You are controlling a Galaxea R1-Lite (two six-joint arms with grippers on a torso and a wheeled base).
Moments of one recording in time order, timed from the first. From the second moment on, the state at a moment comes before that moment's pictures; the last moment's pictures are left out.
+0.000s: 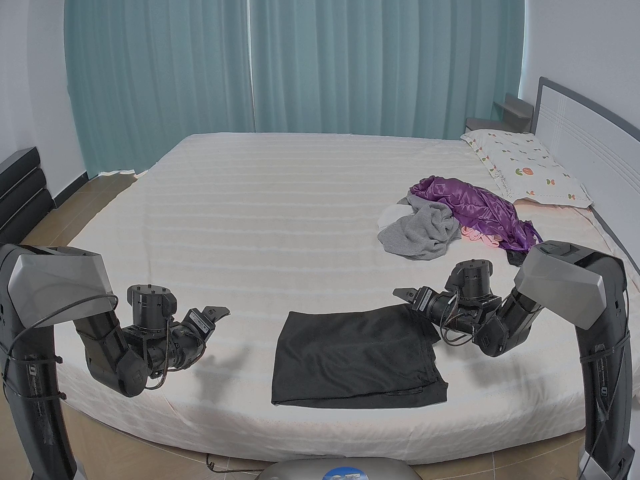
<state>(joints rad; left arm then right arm) -0.18 2.25 -0.57 -1.13 -0.11 -1.01 0.29 2.51 -1.08 -0.94 0.15 0.70</state>
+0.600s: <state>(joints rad) -0.18 2.26 -0.57 -1.13 -0.11 -1.02 0.30 2.52 -1.06 -0.95 0.16 0.70</state>
